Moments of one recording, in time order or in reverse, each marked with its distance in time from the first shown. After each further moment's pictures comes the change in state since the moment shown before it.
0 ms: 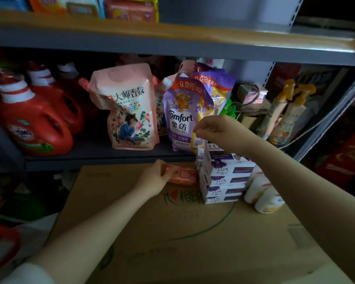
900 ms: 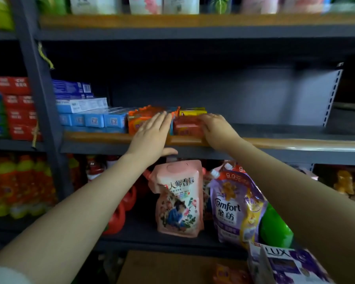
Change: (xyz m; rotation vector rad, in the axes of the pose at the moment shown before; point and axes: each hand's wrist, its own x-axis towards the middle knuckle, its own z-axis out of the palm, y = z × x) left_hand 0.034 0.101 -0.288 0.849 0.723 0.433; right_hand 0.184 -0.126 -0.056 -0.342 0.332 -0.234
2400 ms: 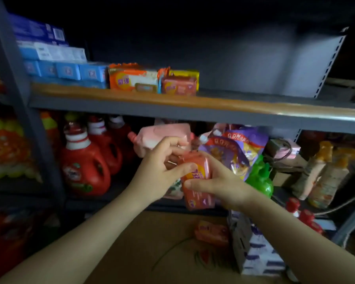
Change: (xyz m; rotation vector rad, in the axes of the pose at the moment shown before) left_hand -0.121 0.090 0.019 -1.358 -0.005 -0.189; right_hand -0.174 -0.018 0.033 1.225 -0.410 0.215
